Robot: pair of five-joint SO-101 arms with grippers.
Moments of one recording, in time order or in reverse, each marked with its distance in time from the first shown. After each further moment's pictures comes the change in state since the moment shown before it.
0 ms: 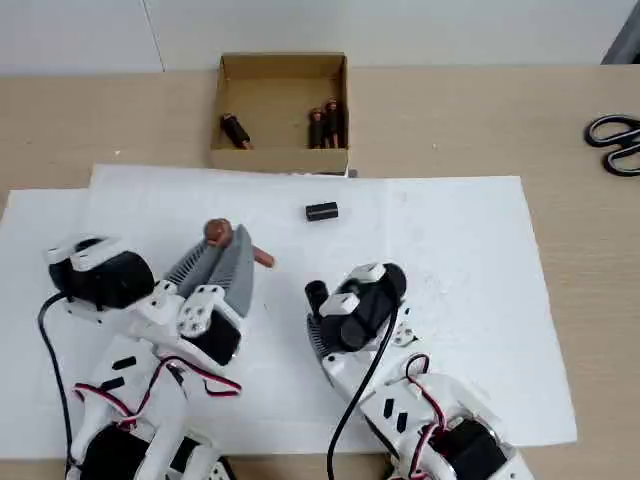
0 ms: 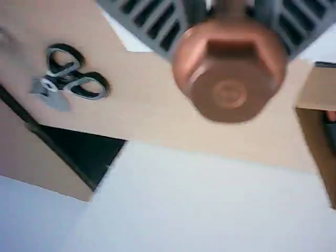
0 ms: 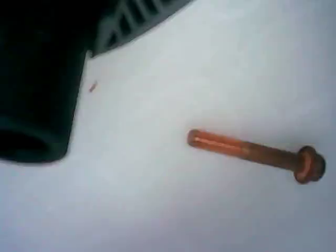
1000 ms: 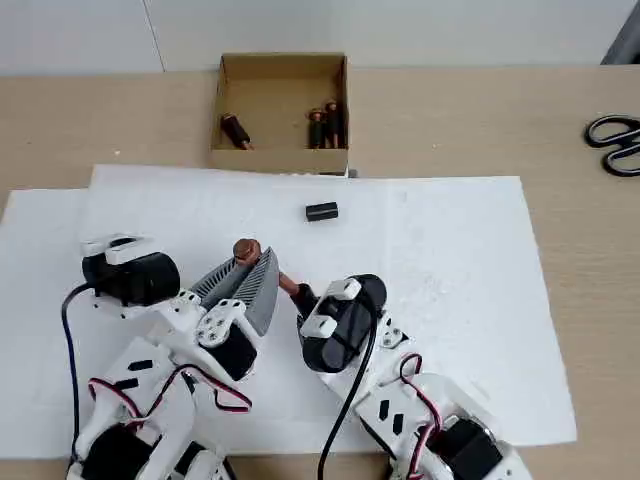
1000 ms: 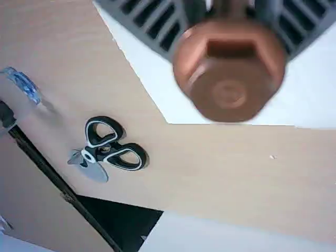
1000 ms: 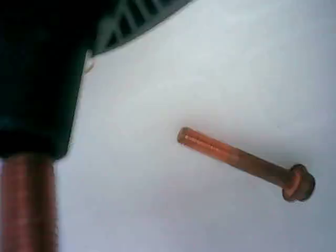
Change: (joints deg) left arm 6.1 -0.1 0.0 5.6 1.6; right arm -1.7 0.0 1.1 -3.6 8.3
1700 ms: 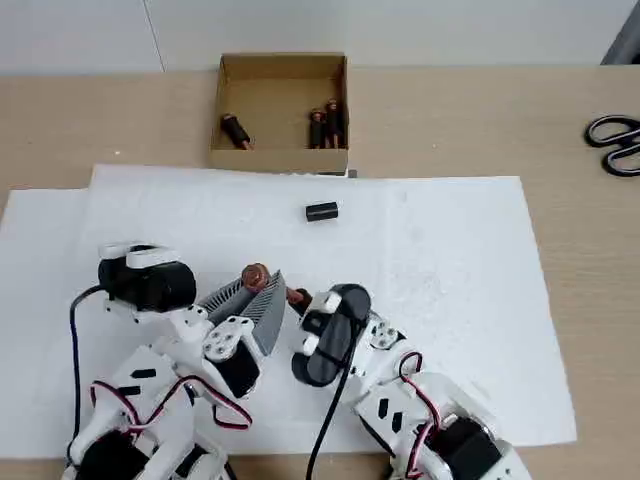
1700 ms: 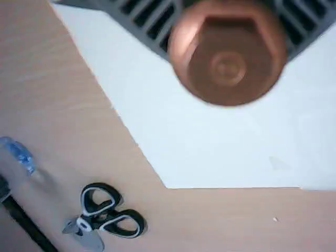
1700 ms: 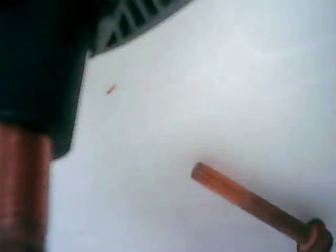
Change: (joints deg) left arm 4.1 -0.7 -1.3 8.7 -2.0; right arm 0.2 0.2 0.2 0.1 10.3
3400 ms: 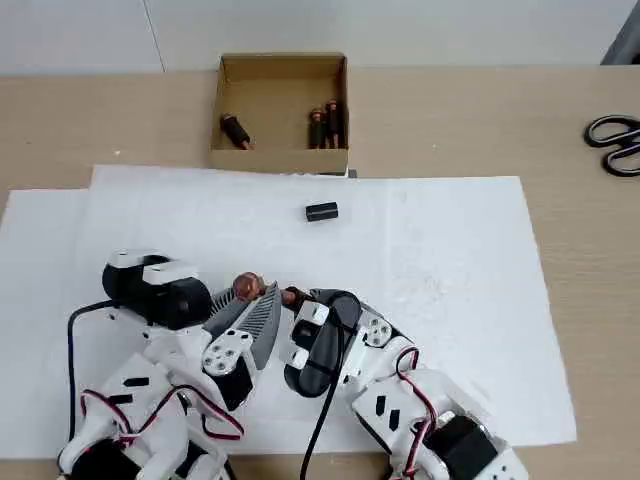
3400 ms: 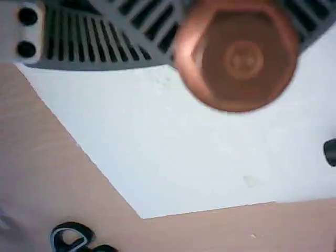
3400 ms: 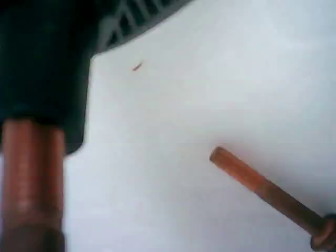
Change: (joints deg) left arm -2.0 -0.2 -2.2 6.4 -8.1; right arm -0.2 -0.4 0.4 -5.5 4.5
